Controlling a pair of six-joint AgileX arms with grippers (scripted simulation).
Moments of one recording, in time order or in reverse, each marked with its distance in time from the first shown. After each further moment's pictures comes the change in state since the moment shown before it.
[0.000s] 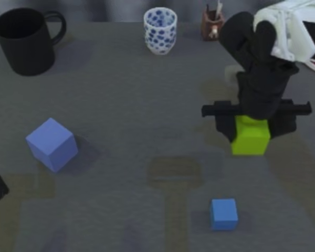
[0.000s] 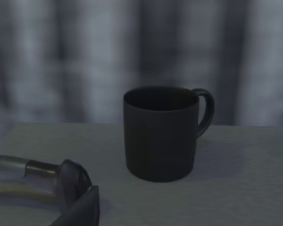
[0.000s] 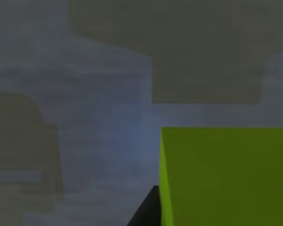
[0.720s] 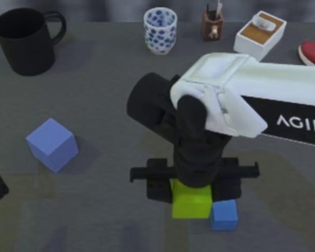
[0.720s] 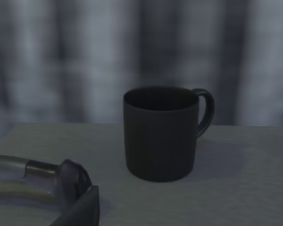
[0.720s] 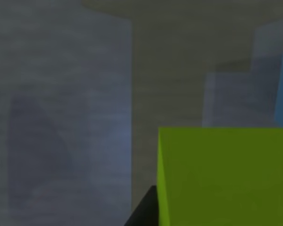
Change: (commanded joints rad) left arm 0.000 0.000 0.000 0.000 0.000 0.000; right arm 0.437 -0.128 -0.094 -0.033 0.005 0.425
